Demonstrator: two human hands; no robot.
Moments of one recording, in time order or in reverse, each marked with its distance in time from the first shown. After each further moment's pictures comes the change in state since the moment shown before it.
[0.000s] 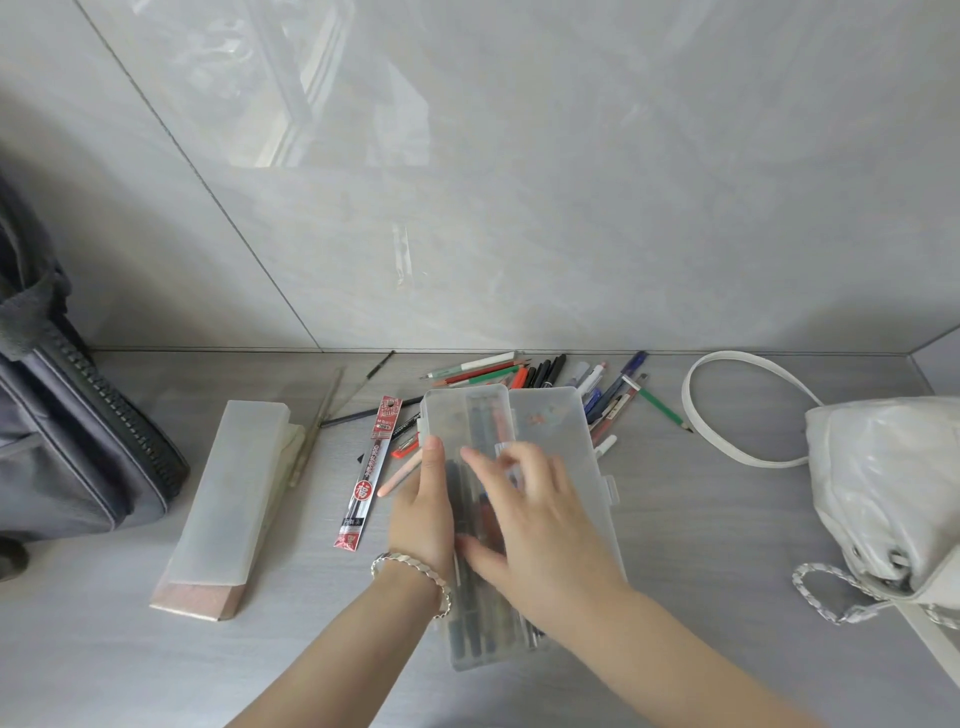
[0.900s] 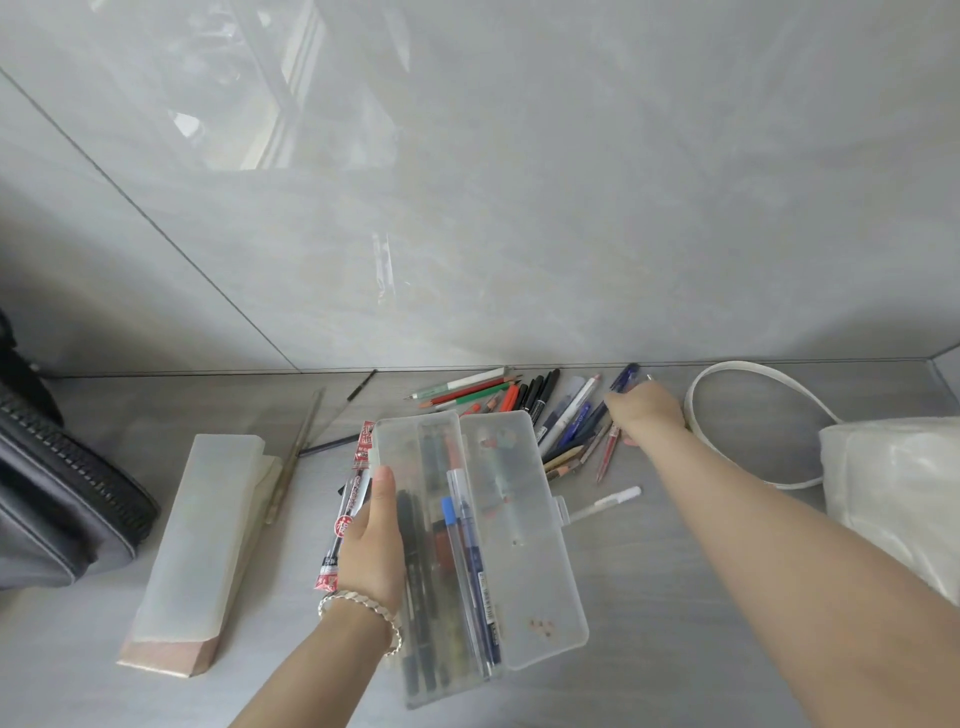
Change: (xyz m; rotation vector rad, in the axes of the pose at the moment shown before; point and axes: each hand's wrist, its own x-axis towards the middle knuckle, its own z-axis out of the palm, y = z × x) left_hand 0.027 0.007 -0.009 0.115 0.115 -0.150; right_hand 0.124 0.193 0.034 0.368 -0.129 1.050
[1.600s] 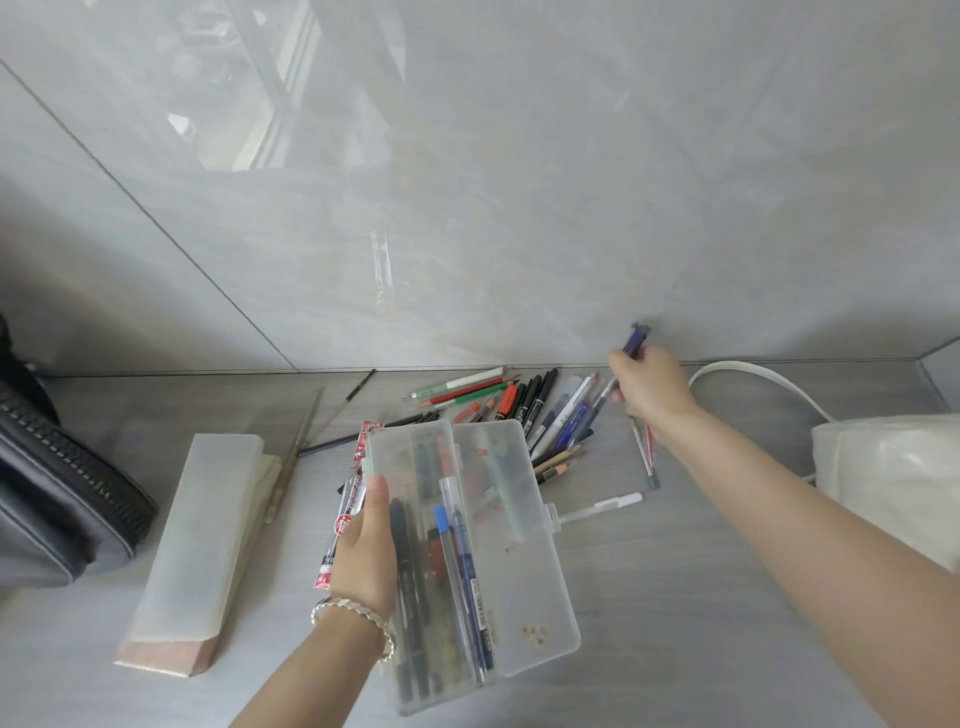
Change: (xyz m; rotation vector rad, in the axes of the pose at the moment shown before) left_hand 0.006 -0.012 -0.007 -0.018 -0.031 0.003; right_hand -0.050 -0.031 -0.037 0.275 -0.006 -0.276
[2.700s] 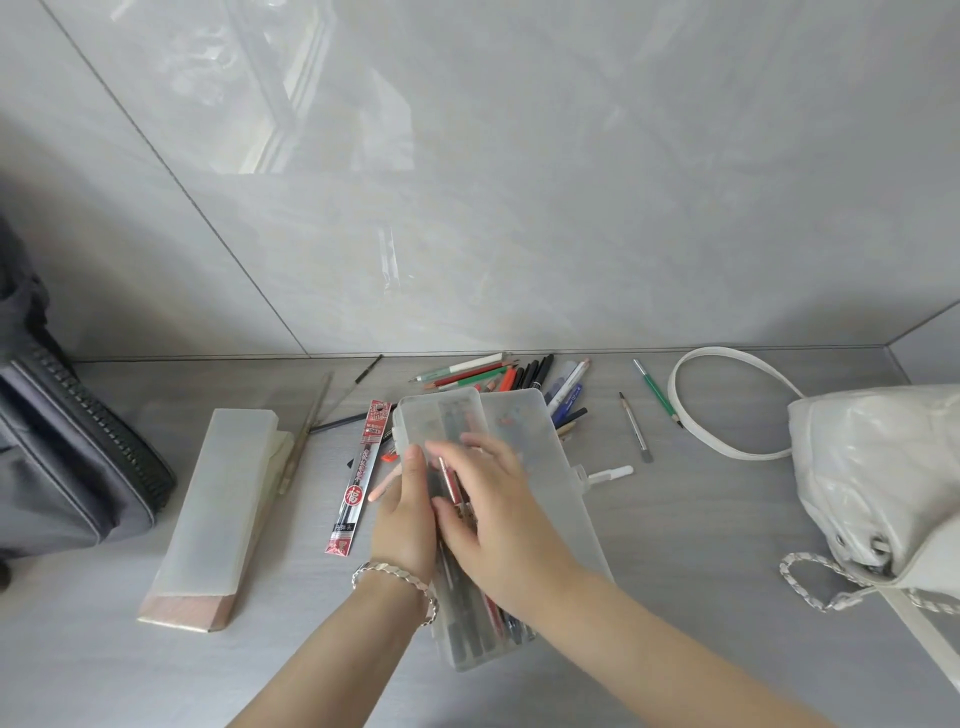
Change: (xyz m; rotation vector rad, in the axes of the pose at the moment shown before) left_hand -0.022 -0.009 0.010 -0.032 -0.081 0.095; right_hand -0.181 0.004 0.077 -0.071 -0.246 -0.764
